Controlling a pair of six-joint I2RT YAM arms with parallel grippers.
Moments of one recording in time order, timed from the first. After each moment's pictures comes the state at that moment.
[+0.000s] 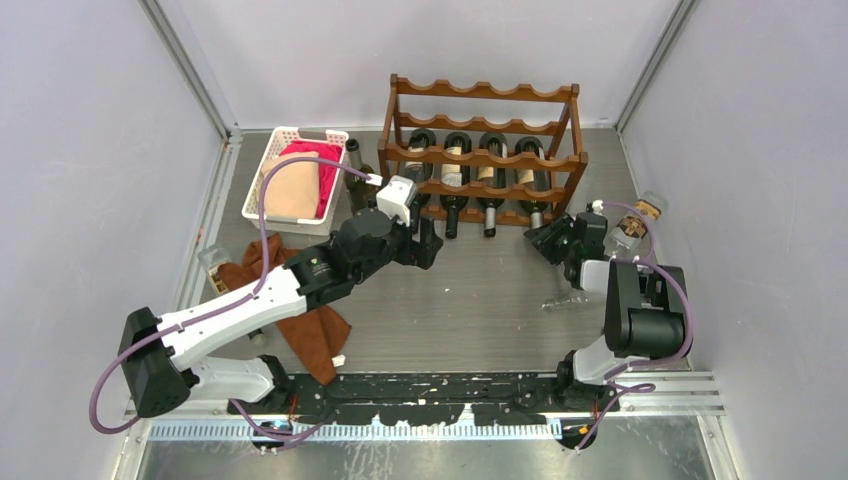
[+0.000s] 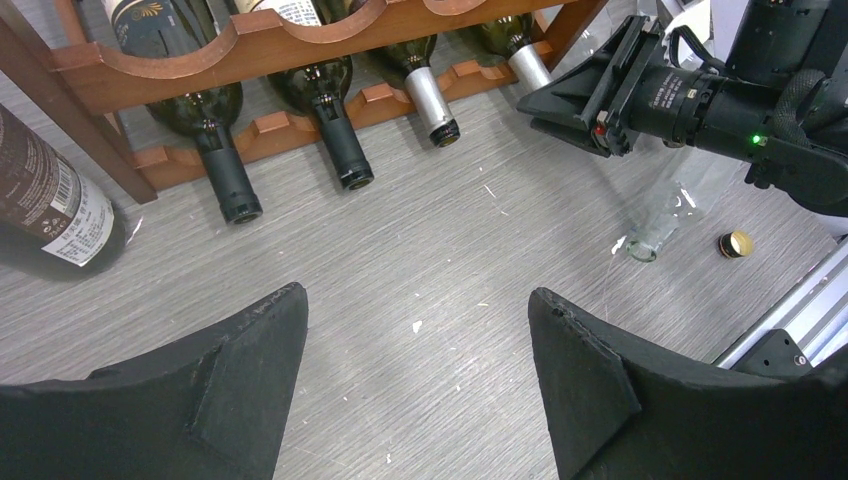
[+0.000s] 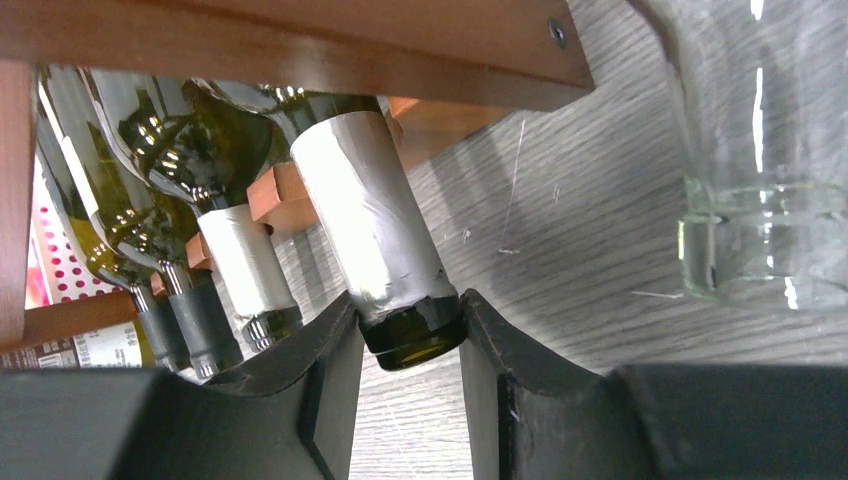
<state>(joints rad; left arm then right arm) -0.97 1.23 1.03 -0.16 -0.28 -0.37 -0.13 1.53 0.49 0.42 -0.27 0.79</state>
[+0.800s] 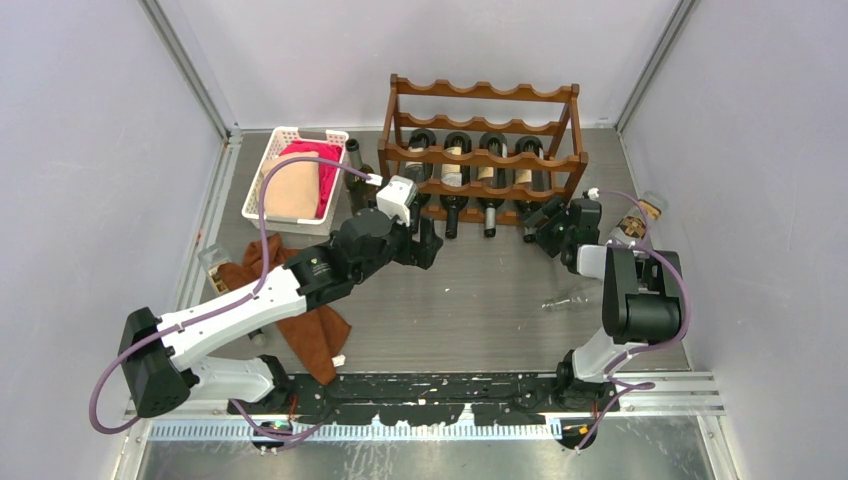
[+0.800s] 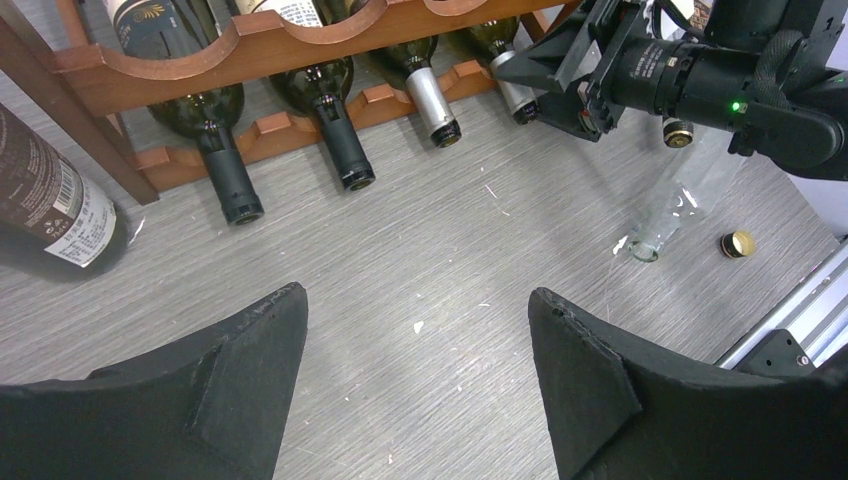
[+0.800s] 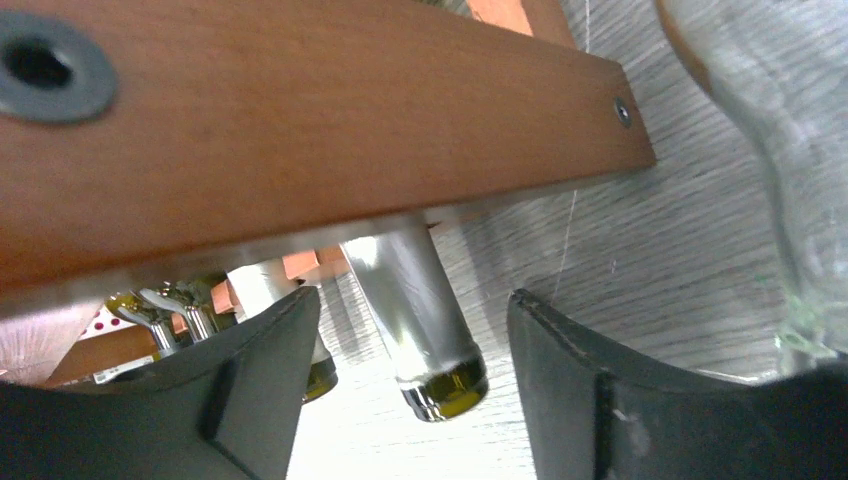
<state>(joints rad) -0.97 1.23 1.03 -0.16 -0.29 -0.37 -0.09 1.61 0.62 0.37 -0.24 0.83</state>
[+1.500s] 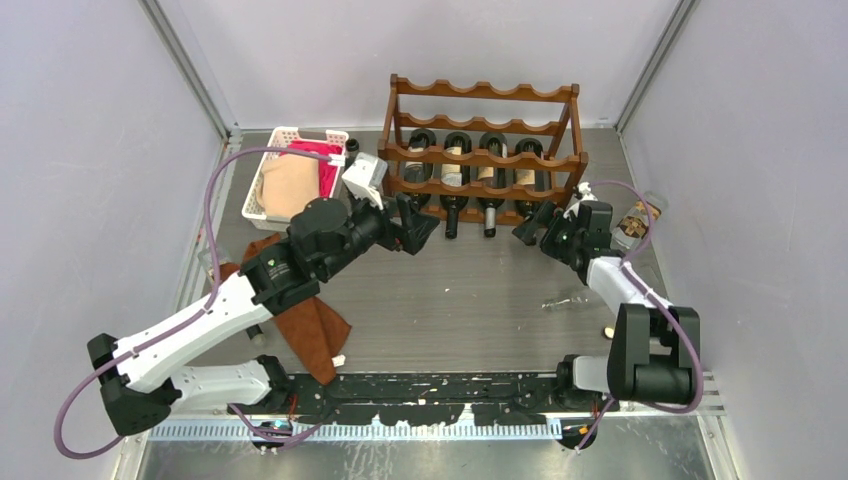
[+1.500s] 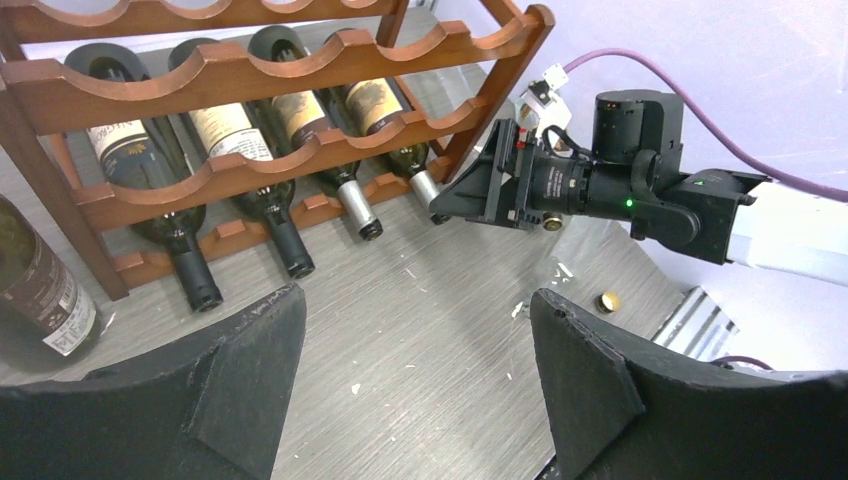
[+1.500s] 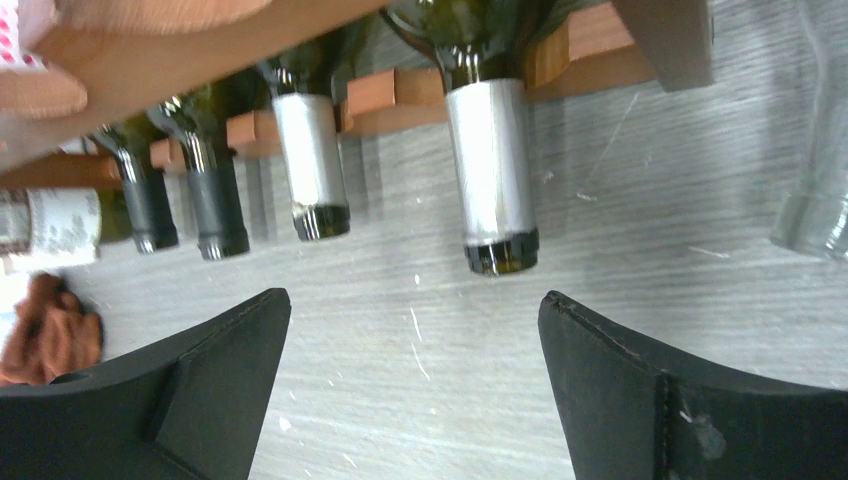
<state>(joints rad) -0.97 1.10 1.15 -0.17 -0.23 -0.38 -0.09 1.33 0.62 0.04 -0.36 0.50</state>
